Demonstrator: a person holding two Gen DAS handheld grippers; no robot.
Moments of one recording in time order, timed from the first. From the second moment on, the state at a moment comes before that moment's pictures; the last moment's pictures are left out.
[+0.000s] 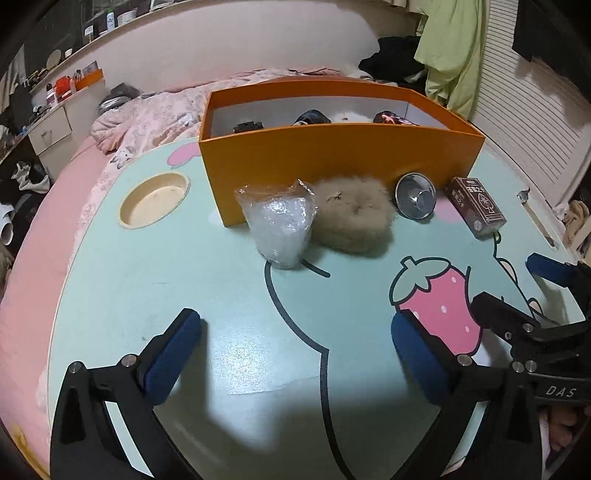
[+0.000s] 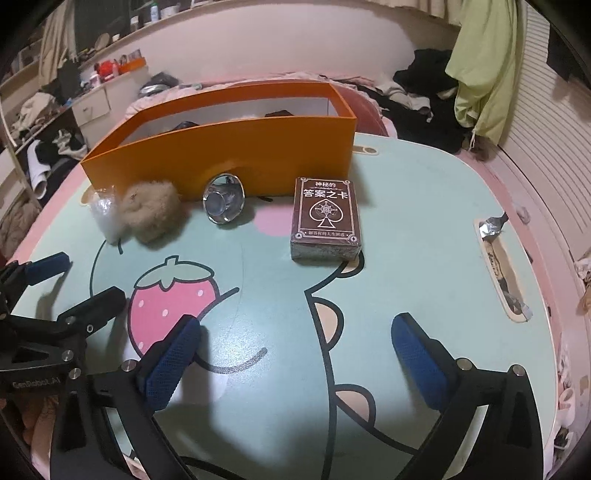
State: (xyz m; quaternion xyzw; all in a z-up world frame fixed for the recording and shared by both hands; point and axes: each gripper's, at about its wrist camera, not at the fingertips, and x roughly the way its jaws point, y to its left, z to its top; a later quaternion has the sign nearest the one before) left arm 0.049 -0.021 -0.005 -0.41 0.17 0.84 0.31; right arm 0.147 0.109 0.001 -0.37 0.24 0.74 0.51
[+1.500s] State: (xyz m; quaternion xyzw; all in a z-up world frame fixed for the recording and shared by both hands) left arm 0.004 -0.027 0.016 -0.42 0.09 0.83 0.36; right arm 0.152 0.138 0.019 -0.33 0.26 0.78 0.45
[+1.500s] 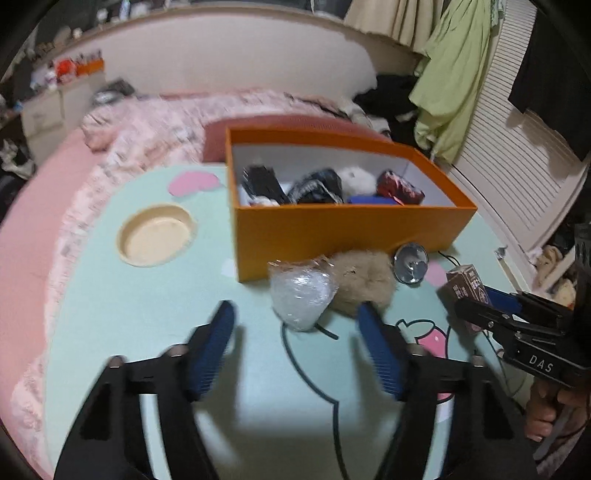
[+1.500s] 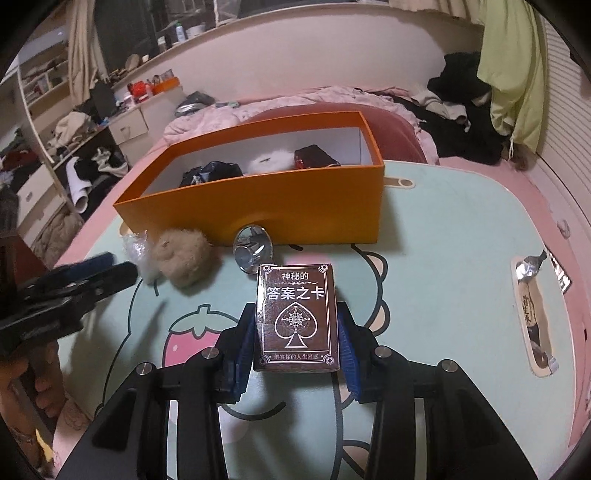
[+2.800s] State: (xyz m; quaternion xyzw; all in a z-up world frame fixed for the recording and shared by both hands) left arm -0.037 0.024 0.114 -0.30 0.08 0.86 0.41; right arm 0.100 0.224 0.086 -0.30 0.24 0.81 0.45
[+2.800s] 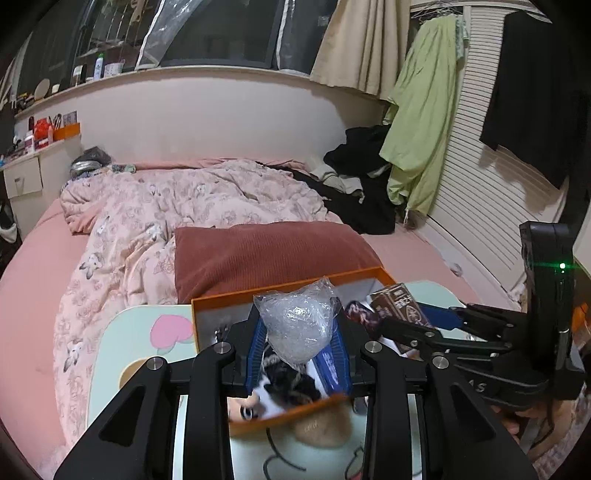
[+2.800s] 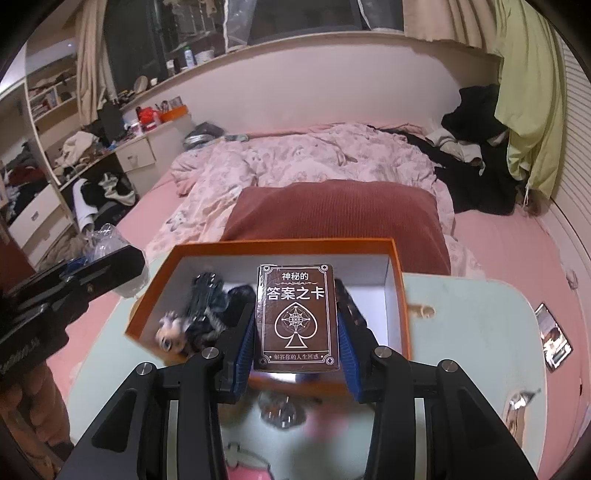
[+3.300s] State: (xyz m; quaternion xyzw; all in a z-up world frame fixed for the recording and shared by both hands) left arm -0.043 0.011 0.078 -0.34 0.06 0.86 0.38; right arm 0.097 0.223 0.065 -0.32 0.23 0.78 0.49
